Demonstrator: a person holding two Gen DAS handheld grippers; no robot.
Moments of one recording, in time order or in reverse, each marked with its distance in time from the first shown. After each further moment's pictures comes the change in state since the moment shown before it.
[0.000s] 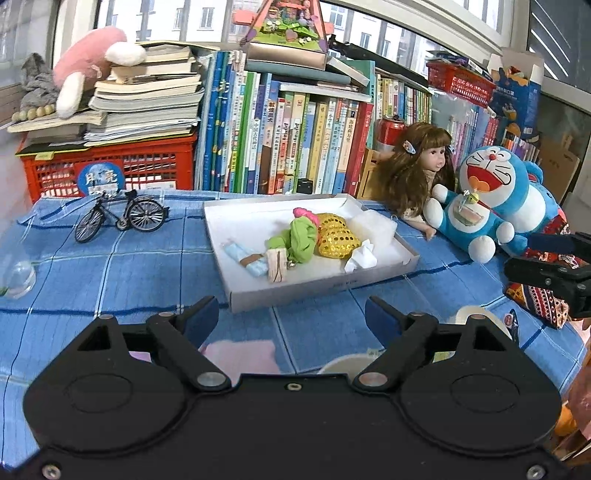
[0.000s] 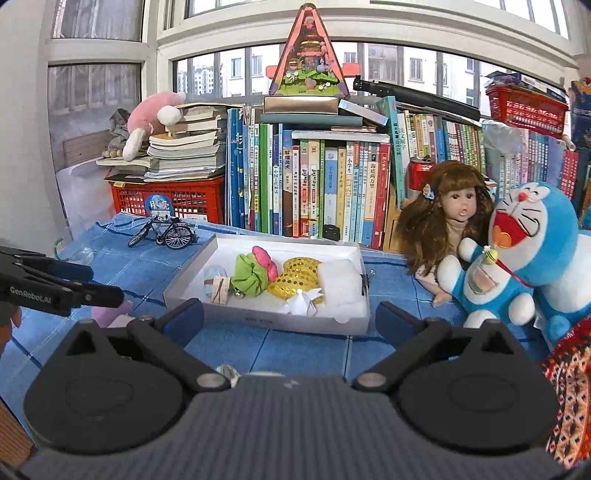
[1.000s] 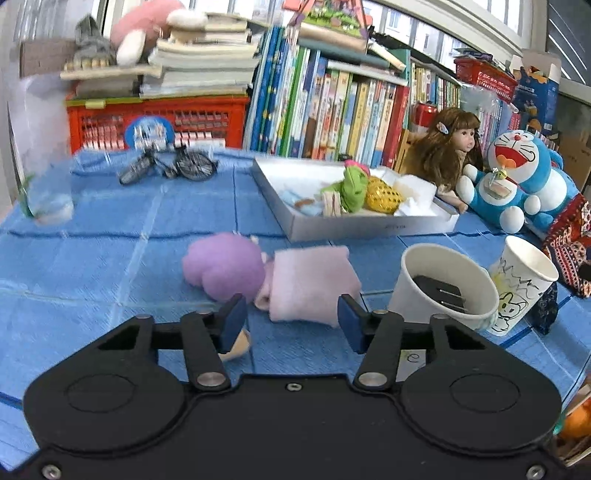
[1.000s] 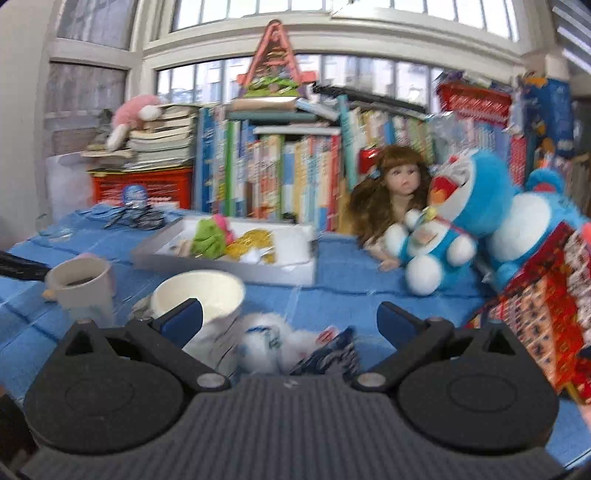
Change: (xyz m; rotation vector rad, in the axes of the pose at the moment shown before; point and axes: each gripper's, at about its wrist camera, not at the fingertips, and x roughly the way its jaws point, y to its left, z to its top) left arm -0.006 0.048 -0.095 -0.060 -0.015 0.053; right arm -0.047 -0.034 -0.099 0.000 -0.084 -0.063
